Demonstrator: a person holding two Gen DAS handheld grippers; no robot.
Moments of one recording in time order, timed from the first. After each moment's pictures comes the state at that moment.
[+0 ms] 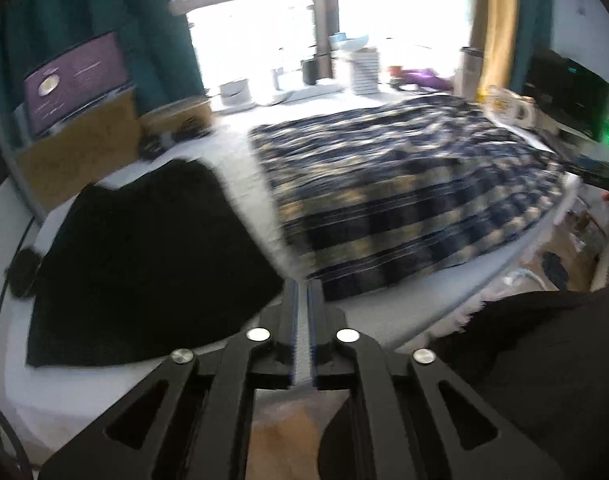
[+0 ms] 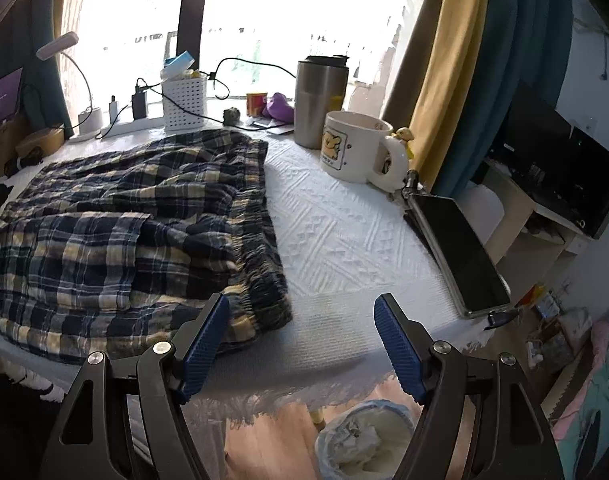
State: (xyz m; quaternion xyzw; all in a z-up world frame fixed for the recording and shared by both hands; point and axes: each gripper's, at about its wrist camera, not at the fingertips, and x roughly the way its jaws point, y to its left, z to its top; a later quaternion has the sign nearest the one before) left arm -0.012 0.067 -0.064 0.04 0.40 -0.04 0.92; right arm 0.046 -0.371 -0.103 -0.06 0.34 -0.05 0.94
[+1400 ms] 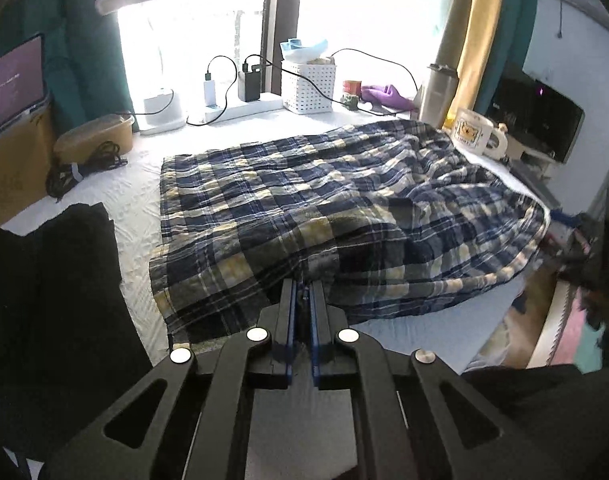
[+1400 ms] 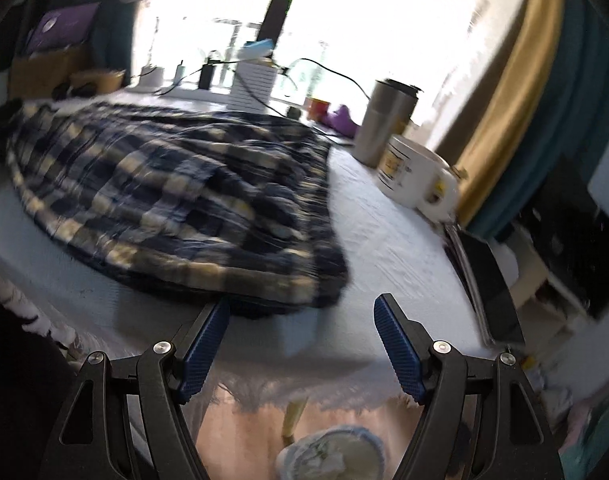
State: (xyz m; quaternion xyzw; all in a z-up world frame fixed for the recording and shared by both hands) left arm 0.080 0.023 -0.067 -0.02 0.39 -0.12 0.91; right arm 0.025 -0.330 -0.135 -0.19 0.30 0.02 0.93
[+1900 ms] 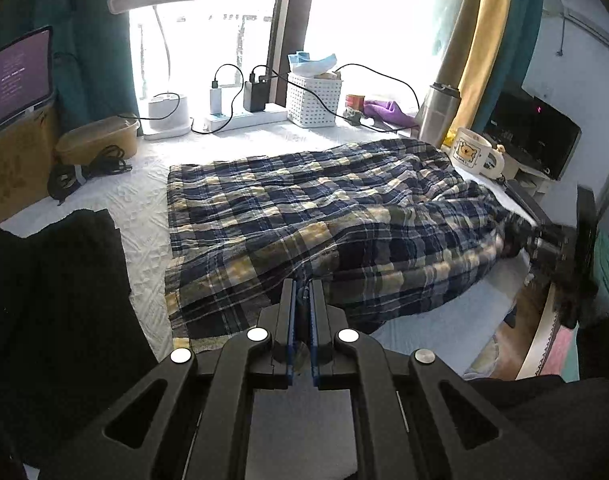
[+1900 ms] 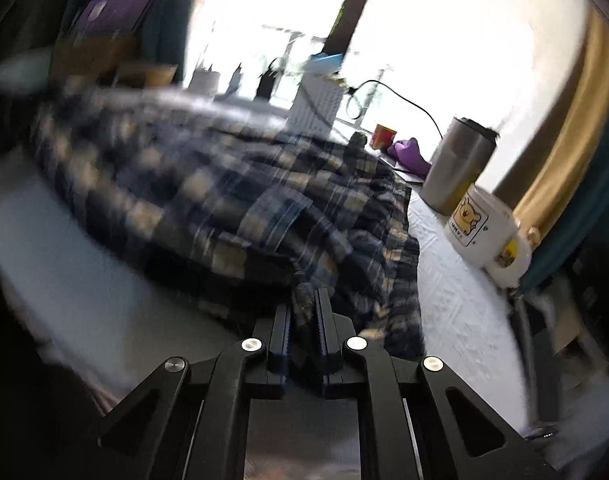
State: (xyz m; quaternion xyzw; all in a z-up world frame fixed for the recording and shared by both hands) left arm 0.083 0.037 -0.054 -0.03 0.38 -0.13 0.92; right arm 0.072 -0.291 -0.132 -0.19 0.29 0.11 0.93
